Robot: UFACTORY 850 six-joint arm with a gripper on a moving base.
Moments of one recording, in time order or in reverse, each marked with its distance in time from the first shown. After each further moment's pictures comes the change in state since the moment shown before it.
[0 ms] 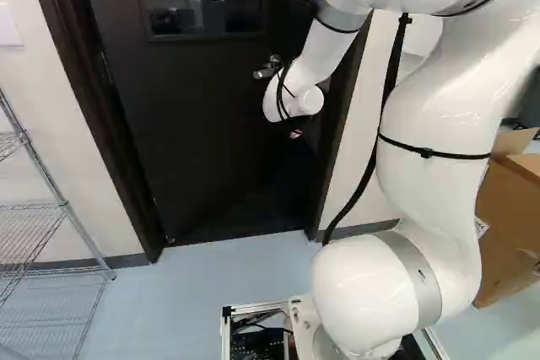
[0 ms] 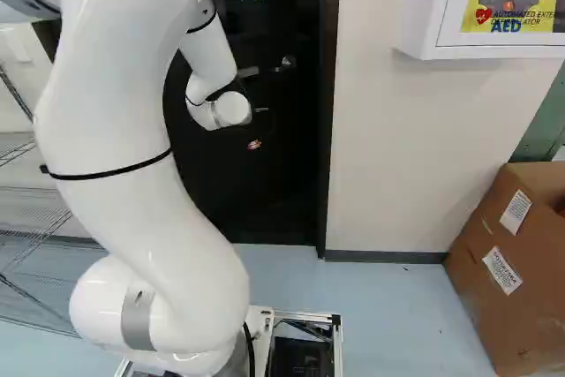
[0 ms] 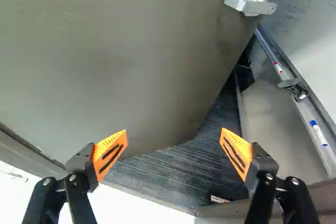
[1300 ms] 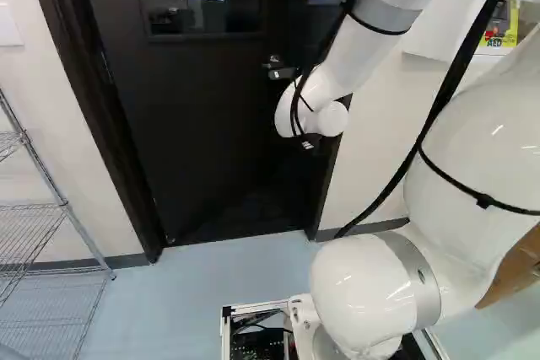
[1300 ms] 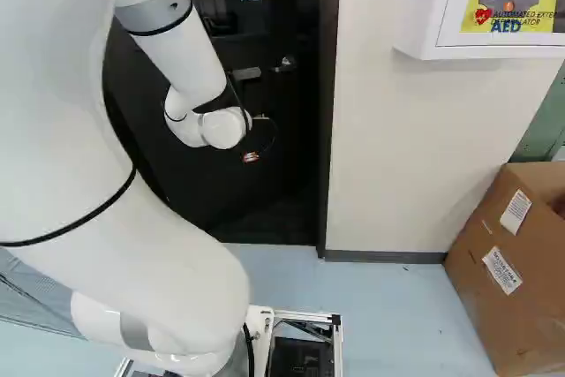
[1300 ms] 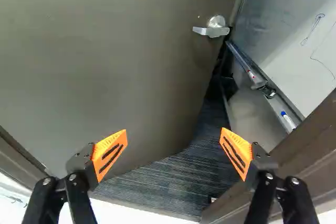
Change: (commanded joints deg) arm -1.8 13.6 14.3 4.6 9.2 0.2
